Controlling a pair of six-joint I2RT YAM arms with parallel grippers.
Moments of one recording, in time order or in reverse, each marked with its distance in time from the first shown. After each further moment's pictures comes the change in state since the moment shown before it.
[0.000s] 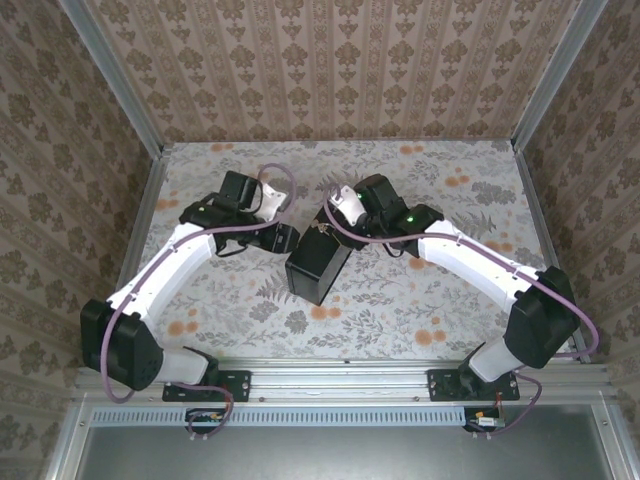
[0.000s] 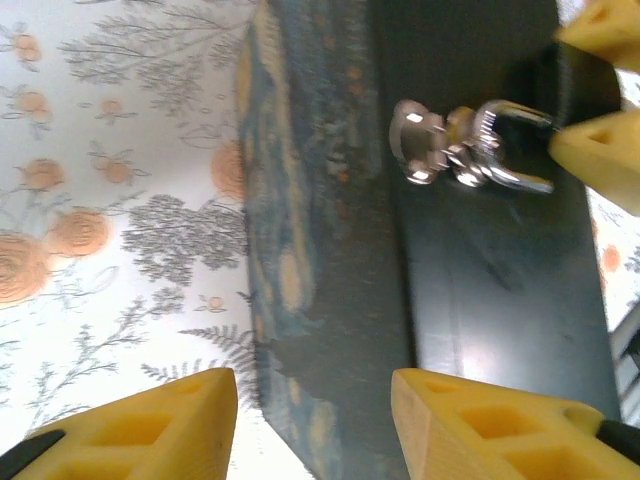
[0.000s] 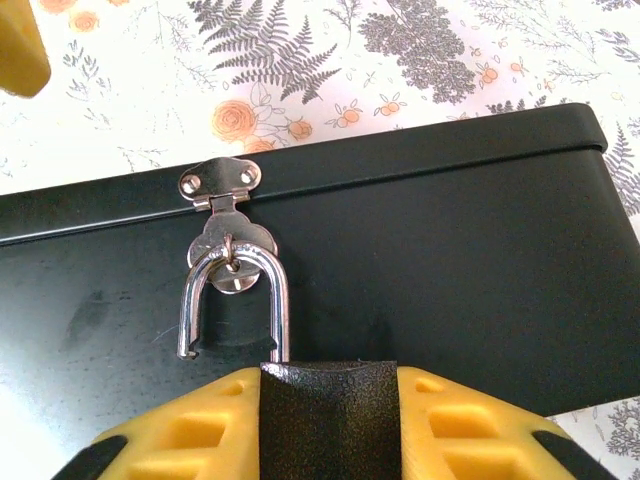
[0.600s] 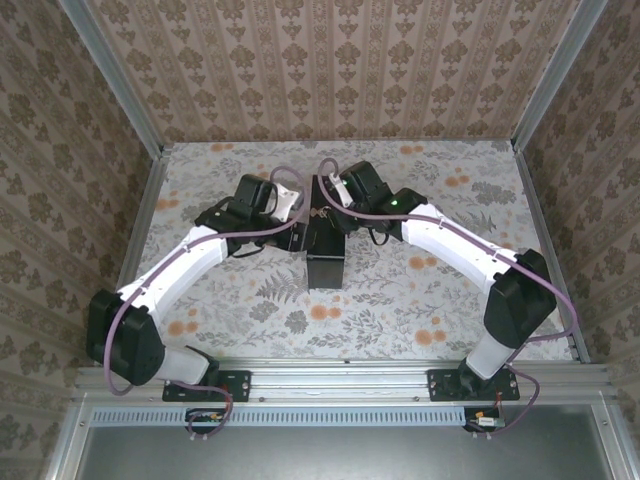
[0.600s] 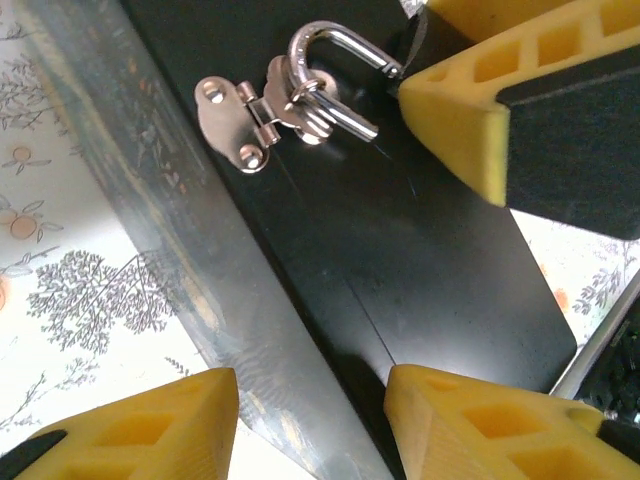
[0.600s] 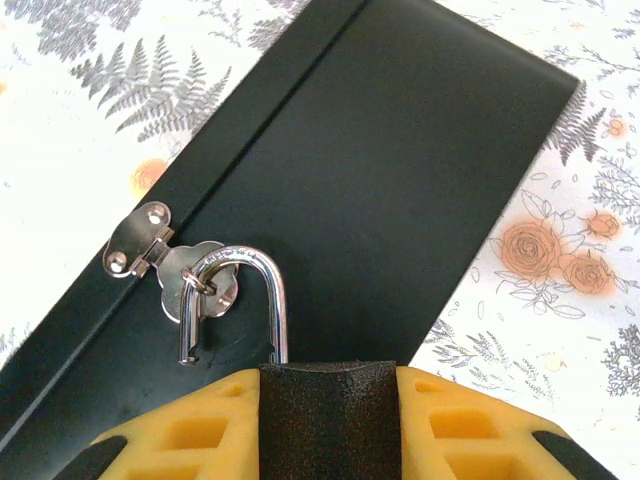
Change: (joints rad) left arm -0.069 0.042 -0.047 0.204 0.024 -0.142; right arm 0.002 0.146 0.180 -0.071 0.152 0.323
